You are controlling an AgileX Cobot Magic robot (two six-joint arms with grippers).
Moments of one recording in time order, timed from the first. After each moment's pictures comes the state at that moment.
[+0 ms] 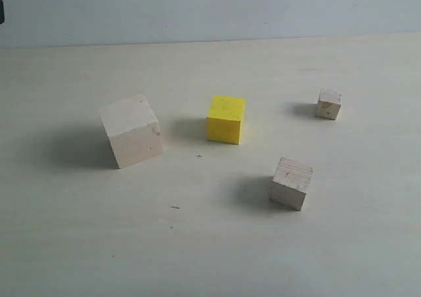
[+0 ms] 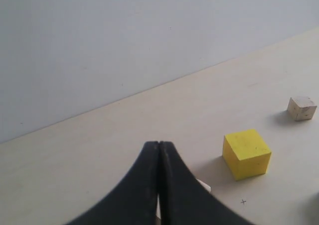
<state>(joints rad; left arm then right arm) -0.46 0.85 -0.66 0.05 0.21 0.05 0.00 0.00 0.00 -0.01 0.35 -0.04</state>
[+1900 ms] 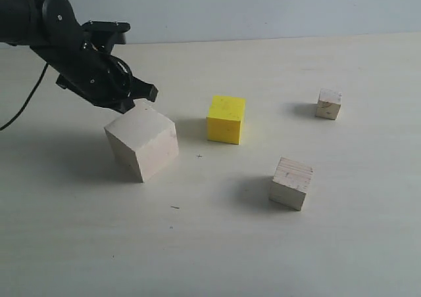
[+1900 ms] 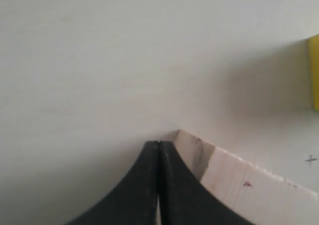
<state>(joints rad) -0.39 1.98 -1.30 -0.21 0.58 0.12 0.00 0.00 0.00 -0.01 0.35 -0.04</state>
